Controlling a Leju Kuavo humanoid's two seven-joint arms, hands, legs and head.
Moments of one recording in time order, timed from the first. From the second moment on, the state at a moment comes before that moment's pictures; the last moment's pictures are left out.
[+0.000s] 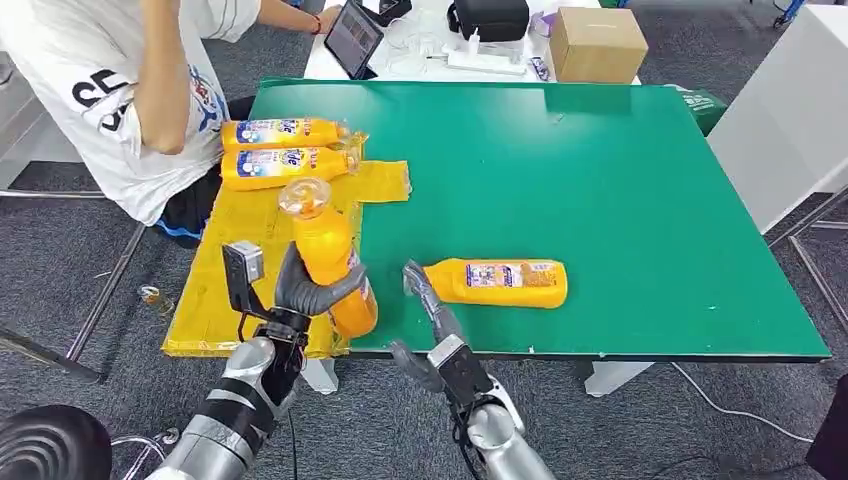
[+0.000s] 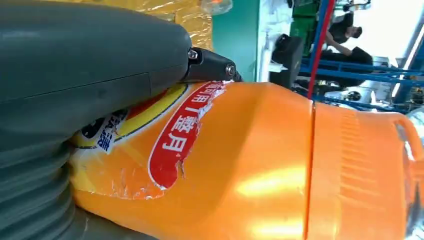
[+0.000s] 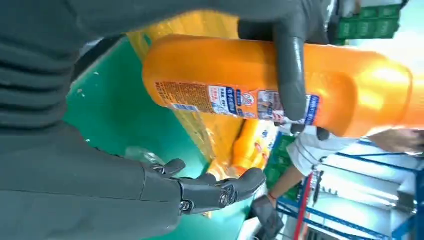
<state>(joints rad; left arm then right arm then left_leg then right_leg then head) -0.41 -0.19 -0.22 -0.96 0.15 -0.05 -0.48 -0.15 0.21 0.42 -1.11 0.25 -0.09 -0.70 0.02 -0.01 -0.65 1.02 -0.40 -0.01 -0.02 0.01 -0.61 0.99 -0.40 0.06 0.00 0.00</state>
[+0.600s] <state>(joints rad) -0.49 -0.19 -0.10 -1.02 -0.08 0.34 -0.55 -0.11 0.21 0.35 -1.32 0.15 -0.24 -0.70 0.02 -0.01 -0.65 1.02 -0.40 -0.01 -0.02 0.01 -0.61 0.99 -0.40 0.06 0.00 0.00</state>
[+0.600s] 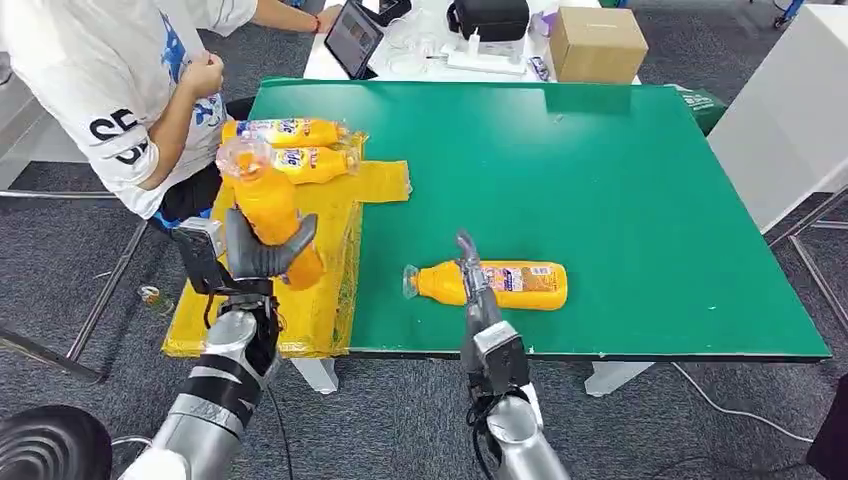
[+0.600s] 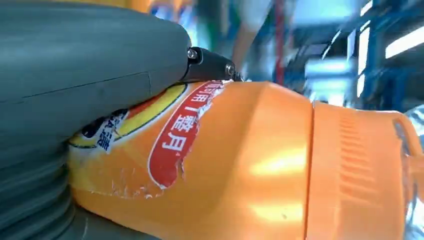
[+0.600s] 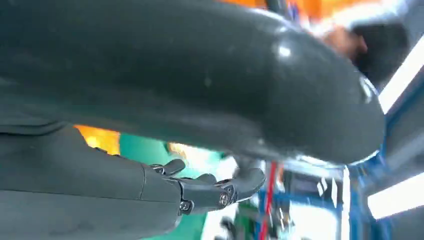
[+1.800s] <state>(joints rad) -0.69 -0.06 -0.18 -0.40 -1.25 0.60 -0.19 -0.09 0.21 0.38 -1.58 0.12 -0.50 -0.70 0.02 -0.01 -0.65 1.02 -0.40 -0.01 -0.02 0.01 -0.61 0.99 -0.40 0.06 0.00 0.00</state>
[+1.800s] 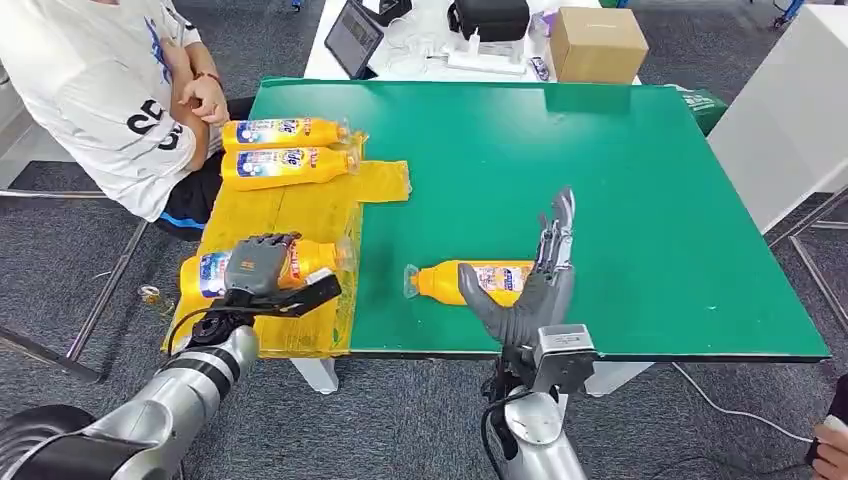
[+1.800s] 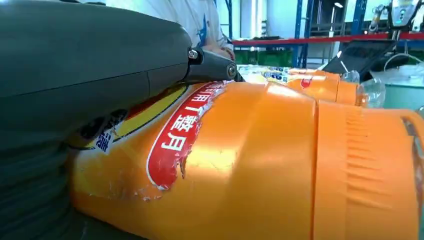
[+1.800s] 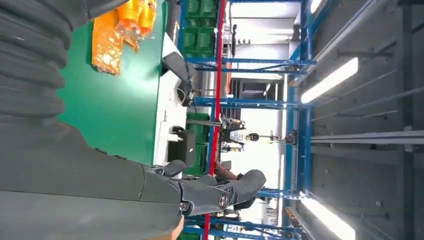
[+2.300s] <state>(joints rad) -0.72 -0.08 -0.08 -0.38 -1.04 0.23 -0.28 -0.09 0.24 0.35 -1.51 0.14 -0.40 -0.70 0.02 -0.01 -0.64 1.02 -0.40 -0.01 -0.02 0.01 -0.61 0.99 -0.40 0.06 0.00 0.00</state>
